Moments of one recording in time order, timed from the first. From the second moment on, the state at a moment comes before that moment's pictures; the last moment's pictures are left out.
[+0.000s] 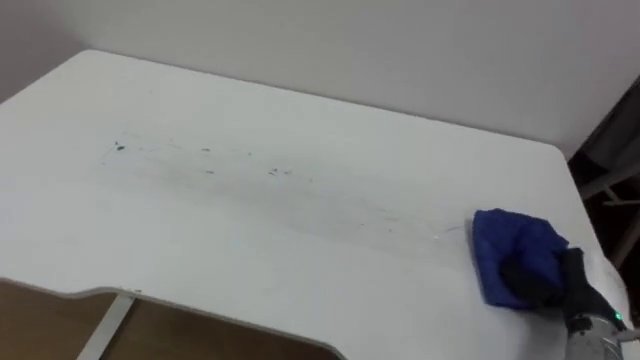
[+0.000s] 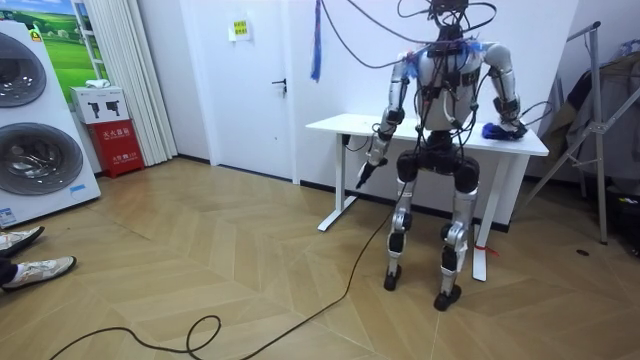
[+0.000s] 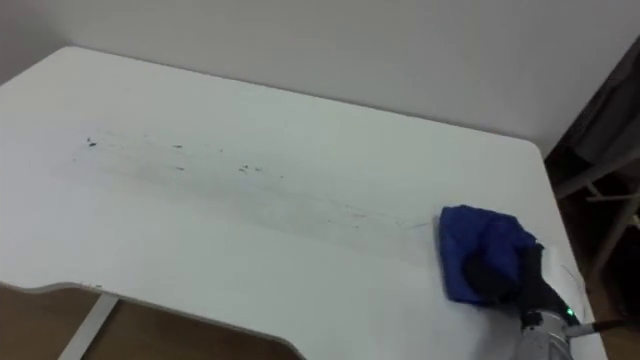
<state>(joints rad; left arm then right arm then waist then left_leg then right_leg) 0.38 0.20 0.14 0.81 0.50 0.09 0.10 -0.11 -0.35 0.06 0.74 -0.49 0.05 -0.26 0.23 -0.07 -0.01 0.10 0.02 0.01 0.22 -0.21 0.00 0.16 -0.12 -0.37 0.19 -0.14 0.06</state>
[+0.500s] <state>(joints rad) 0.49 0.21 0.13 0.77 0.53 0.14 0.04 -0.03 -0.33 0.11 0.73 -0.58 -0.17 -0.34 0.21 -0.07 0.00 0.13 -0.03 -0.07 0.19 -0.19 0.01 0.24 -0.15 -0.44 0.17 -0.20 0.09</state>
